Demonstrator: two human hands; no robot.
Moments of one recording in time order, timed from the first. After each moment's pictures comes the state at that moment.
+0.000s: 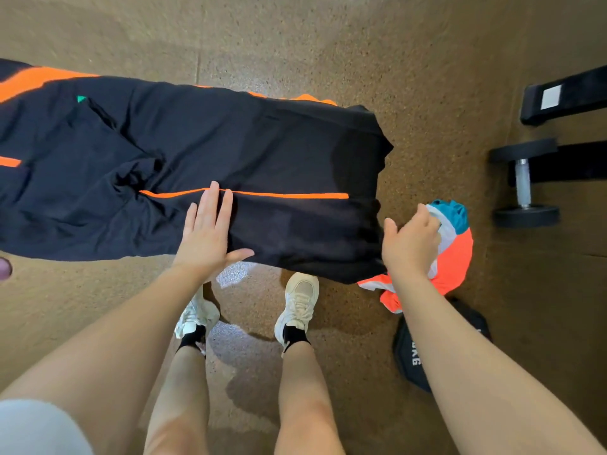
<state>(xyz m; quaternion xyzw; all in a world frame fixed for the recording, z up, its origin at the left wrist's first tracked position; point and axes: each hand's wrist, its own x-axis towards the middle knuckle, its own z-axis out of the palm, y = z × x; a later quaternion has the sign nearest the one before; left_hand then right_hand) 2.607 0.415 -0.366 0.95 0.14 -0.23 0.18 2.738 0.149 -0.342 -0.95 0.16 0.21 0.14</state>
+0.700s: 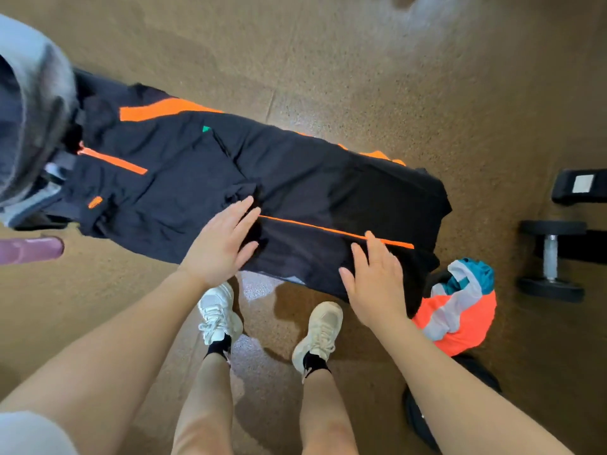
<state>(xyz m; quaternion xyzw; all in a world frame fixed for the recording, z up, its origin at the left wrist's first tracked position) 2.577 0.518 -0.322 0.95 0.12 -0.16 0.23 2.683 0.263 -0.315 -0.92 -0.29 0.28 -0.02</state>
